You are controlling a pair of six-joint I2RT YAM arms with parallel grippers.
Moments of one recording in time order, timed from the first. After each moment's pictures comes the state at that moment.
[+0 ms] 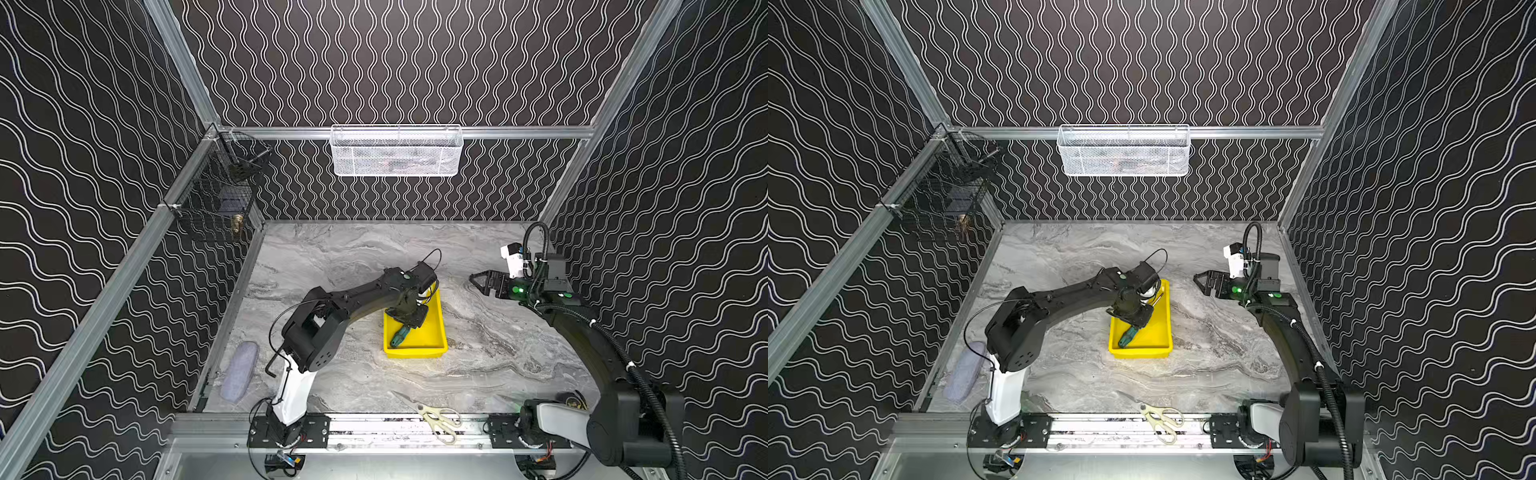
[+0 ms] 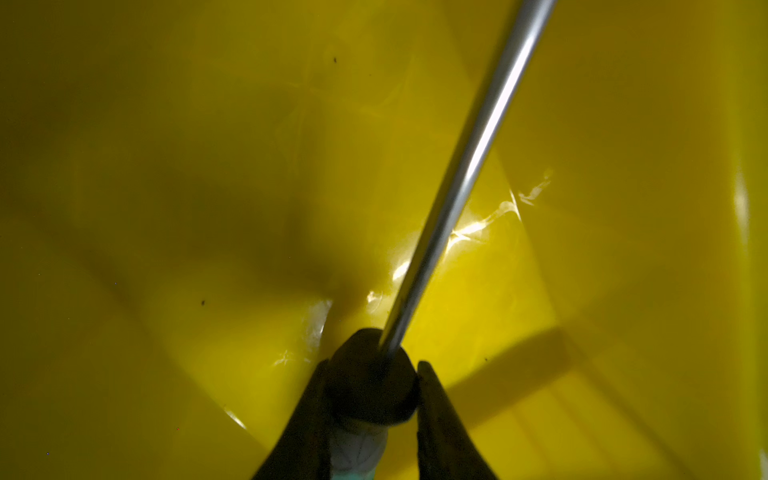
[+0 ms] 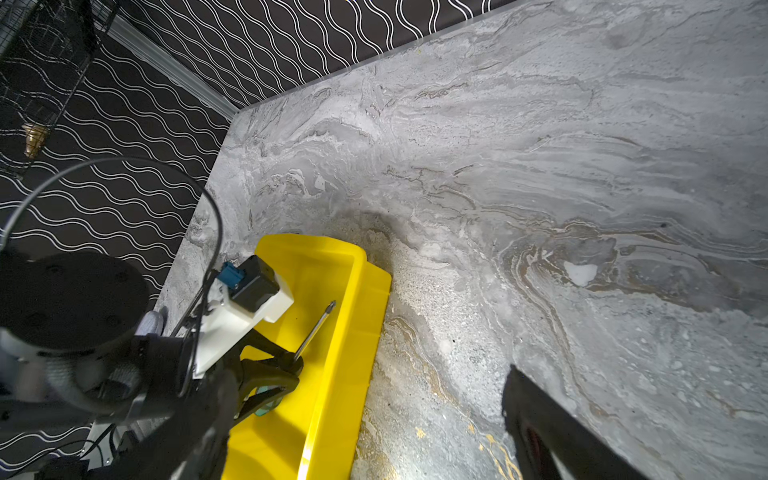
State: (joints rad) left arm -0.82 2.04 1.56 -0.88 0.06 -0.34; right arm -0.01 1.24 0.86 -0.32 -0.65 0.21
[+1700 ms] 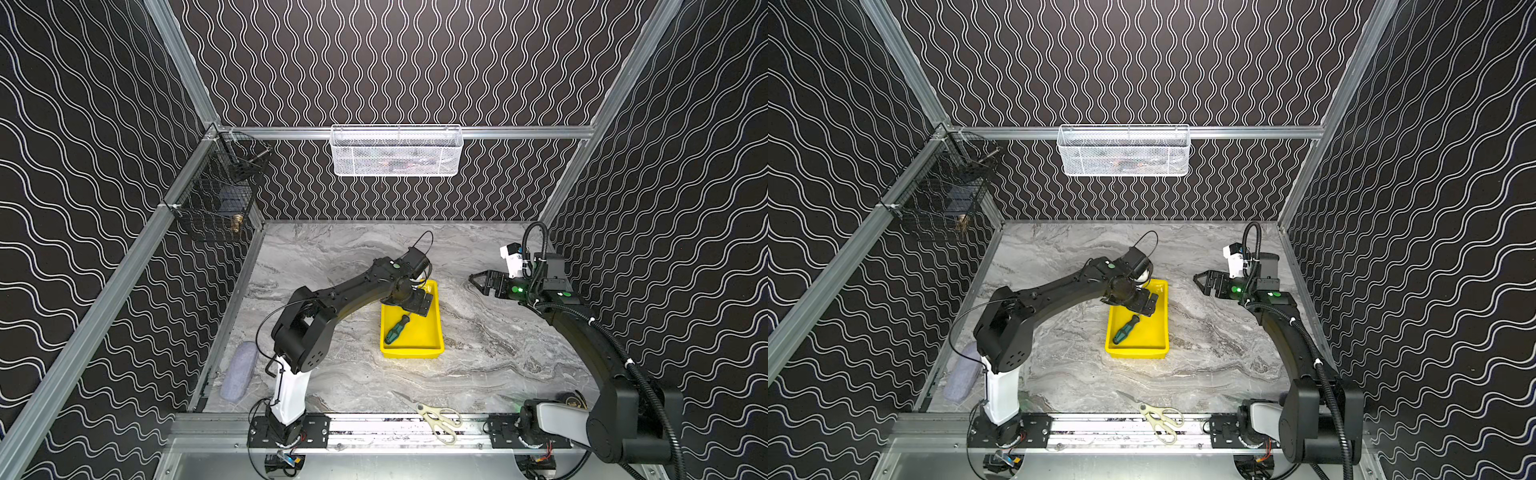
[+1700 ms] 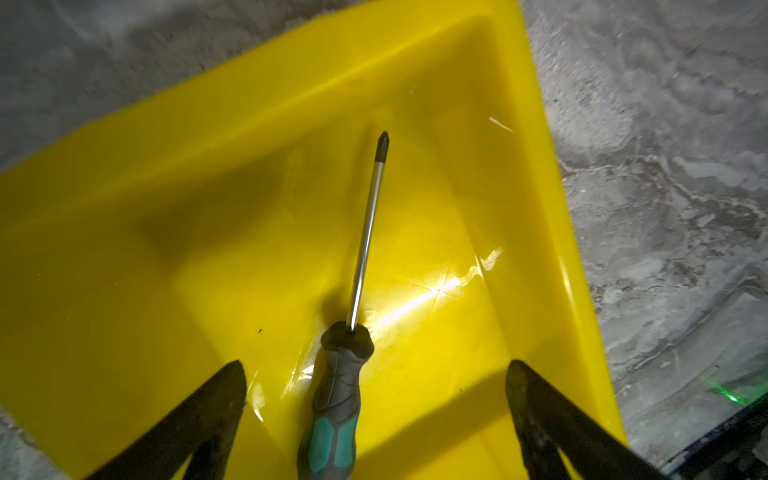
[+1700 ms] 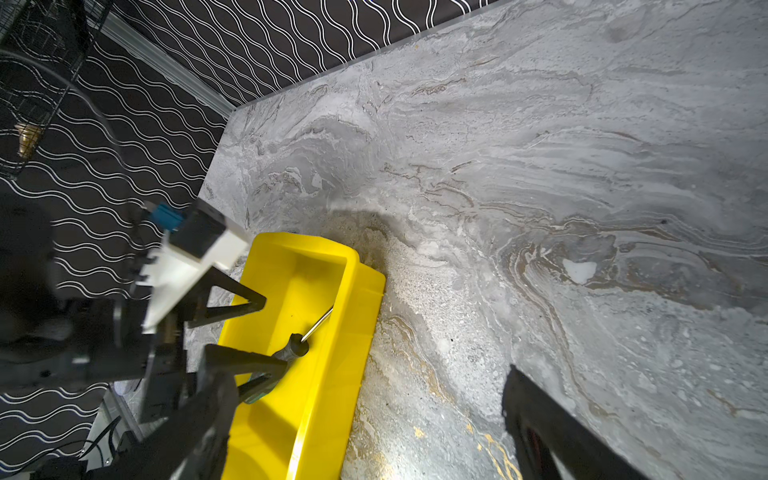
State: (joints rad) left arm -0.77 1.96 1.60 -0.85 0.05 -0.35; right arm -0.01 1.25 0.87 -0.32 -0.65 0.21
